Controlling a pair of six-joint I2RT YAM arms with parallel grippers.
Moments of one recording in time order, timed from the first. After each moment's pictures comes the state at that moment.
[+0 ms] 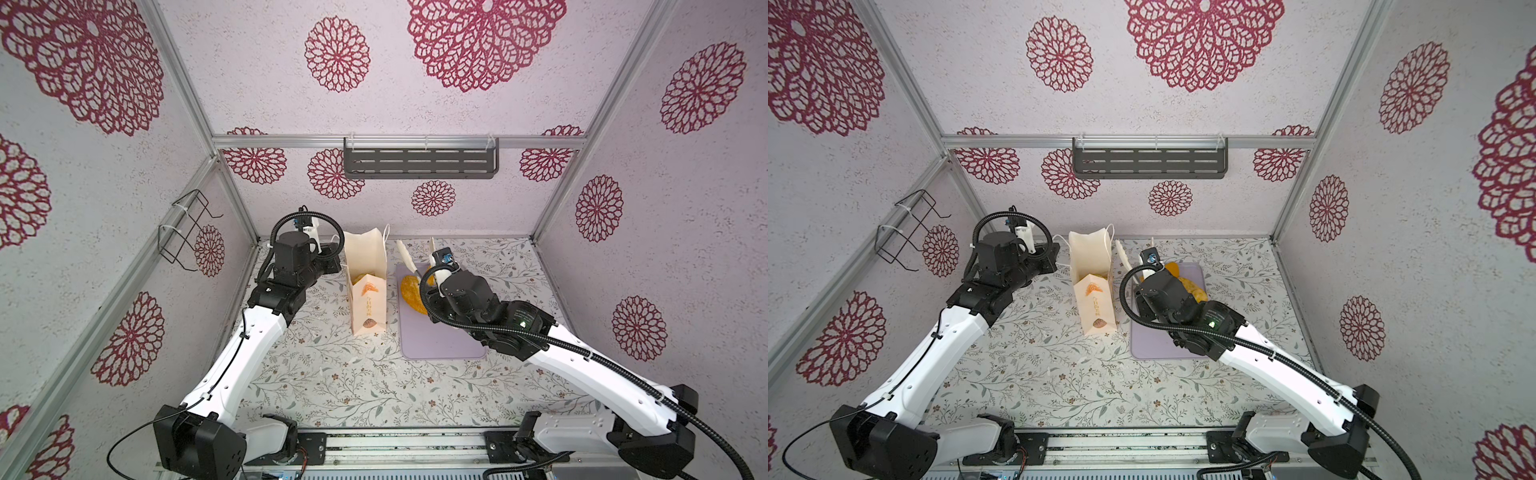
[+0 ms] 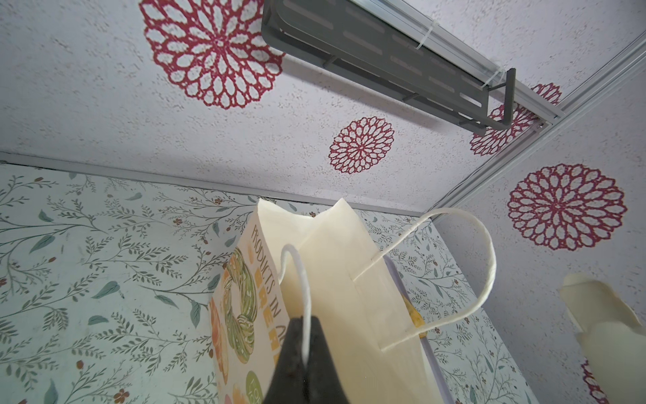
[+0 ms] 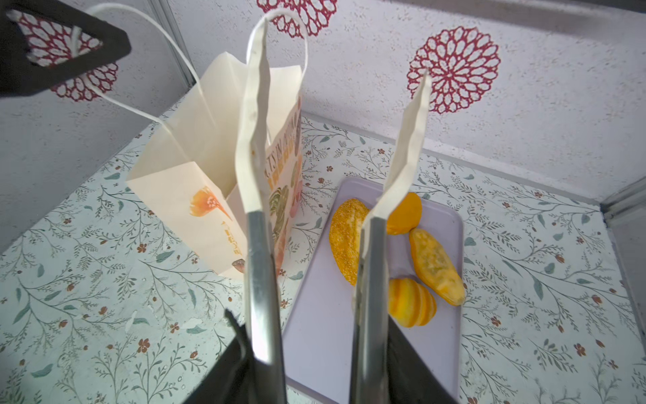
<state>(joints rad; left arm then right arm) -0.27 1.28 1.23 -0.29 0.07 -0.41 0.97 1.22 1.36 -0.71 0.49 0.31</state>
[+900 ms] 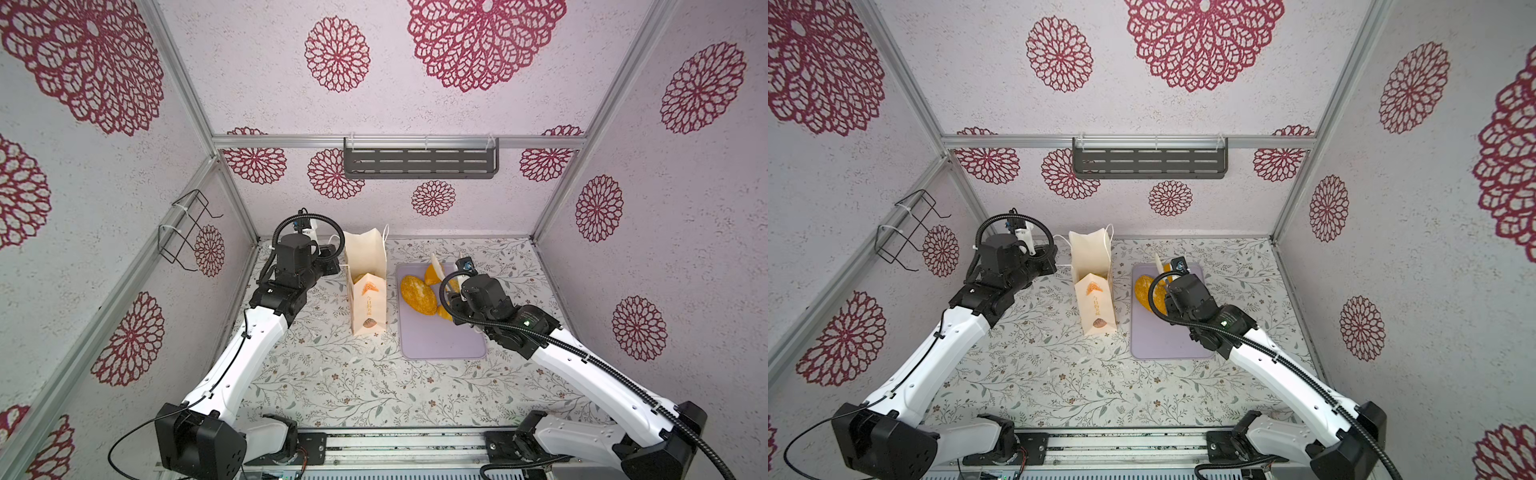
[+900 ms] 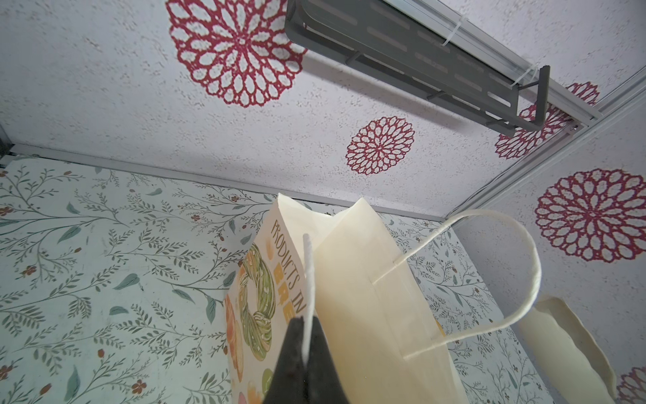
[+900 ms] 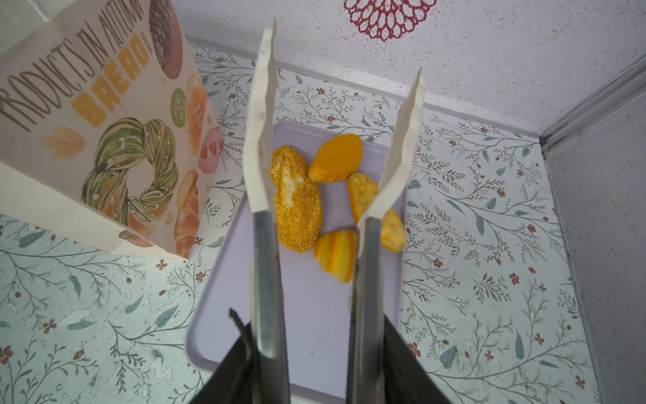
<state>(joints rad) -0.27 1.28 1.20 -0.28 0.02 -0.40 0.74 1.15 1.13 -0.67 0.41 0.24</state>
